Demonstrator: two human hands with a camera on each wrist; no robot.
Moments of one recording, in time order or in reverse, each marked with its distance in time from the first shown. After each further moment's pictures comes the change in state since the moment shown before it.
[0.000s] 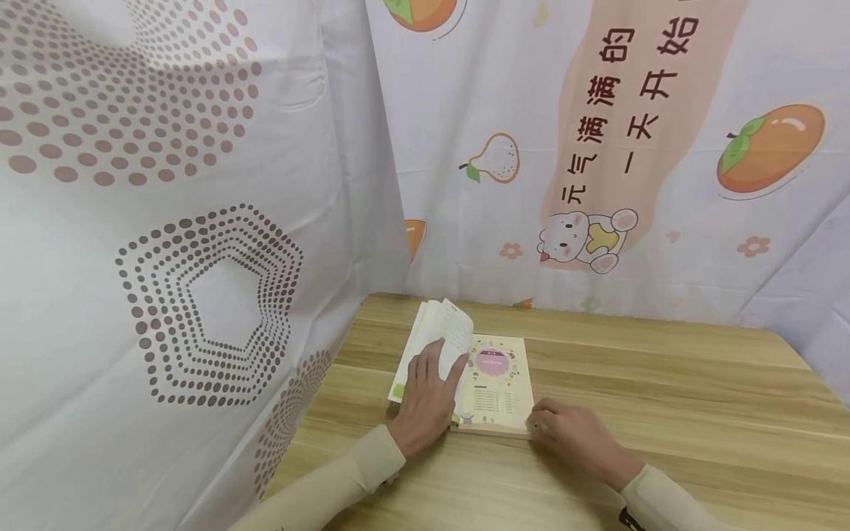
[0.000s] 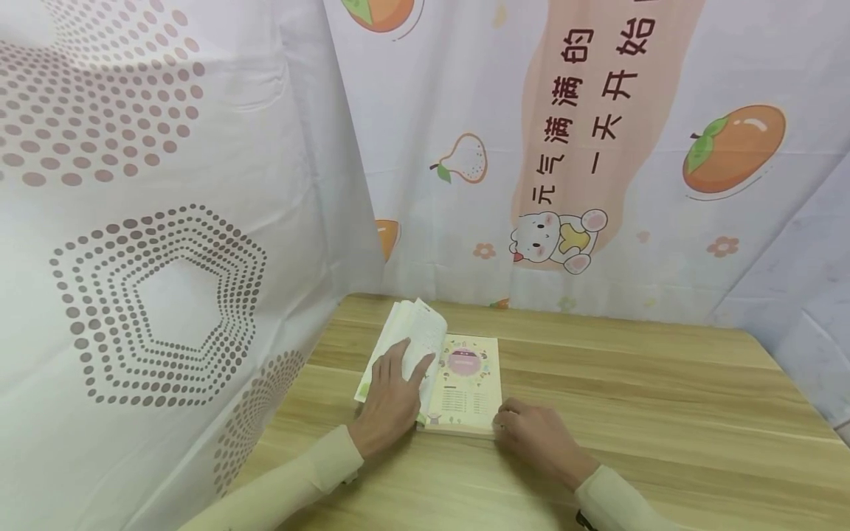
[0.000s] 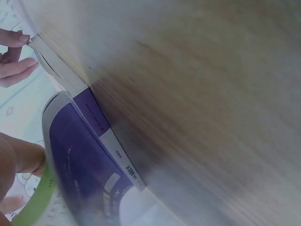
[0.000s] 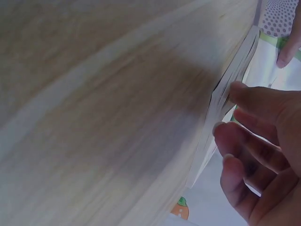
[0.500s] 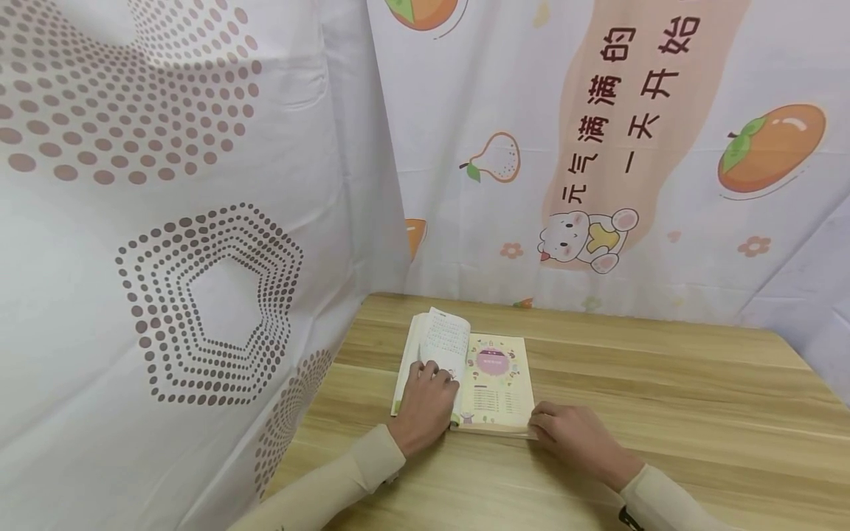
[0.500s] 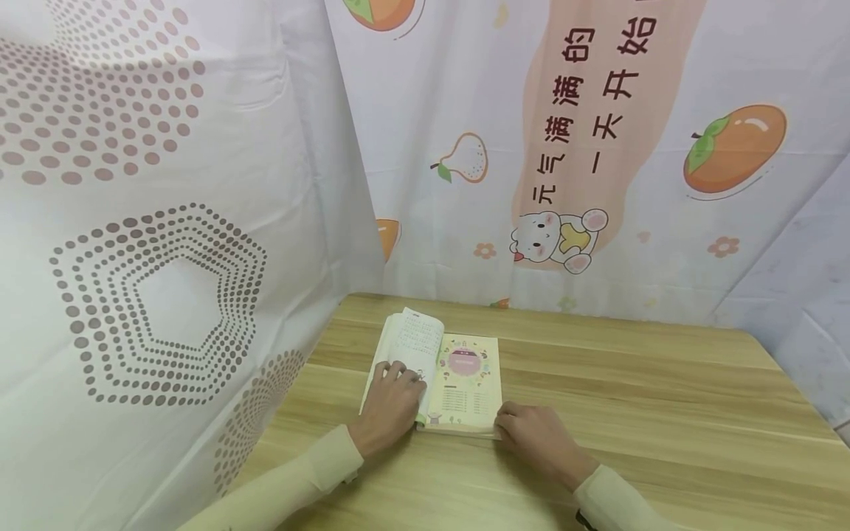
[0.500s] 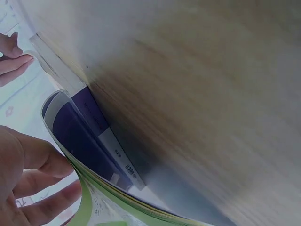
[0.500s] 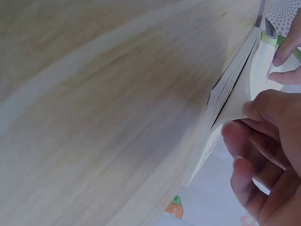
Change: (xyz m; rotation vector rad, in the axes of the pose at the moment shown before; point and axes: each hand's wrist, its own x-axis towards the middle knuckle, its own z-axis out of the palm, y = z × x) left_hand -0.004 0.001 -0.005 0.130 -0.183 0.059; right_hand 0.001 -0.001 0.002 -0.047 0.025 -0.040
